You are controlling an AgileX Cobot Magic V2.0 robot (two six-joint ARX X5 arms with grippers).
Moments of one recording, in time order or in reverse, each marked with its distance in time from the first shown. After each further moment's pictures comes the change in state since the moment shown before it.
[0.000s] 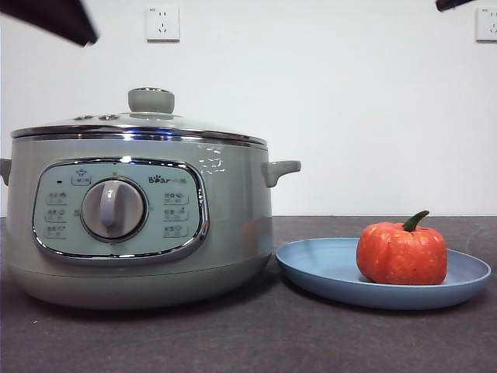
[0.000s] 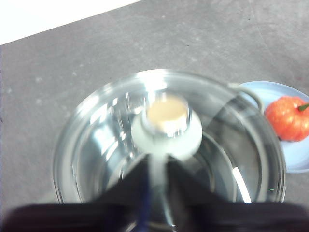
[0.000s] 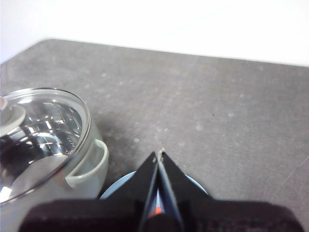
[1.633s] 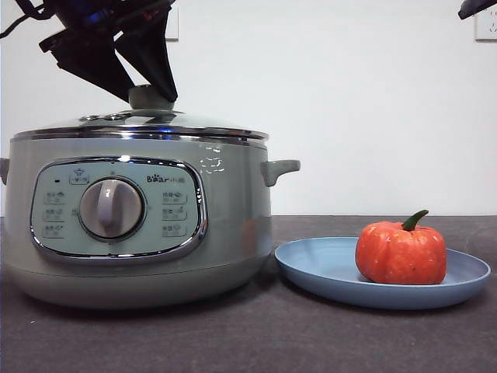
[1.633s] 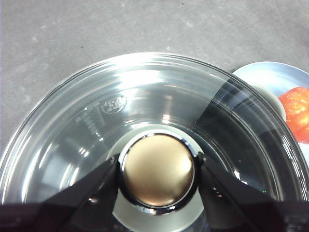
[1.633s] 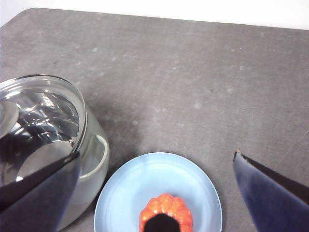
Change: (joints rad) left arm 0.000 0.470 0.316 -0.098 0.037 -0.026; right arm 0.000 0.253 0.335 -0.286 0.003 0.062
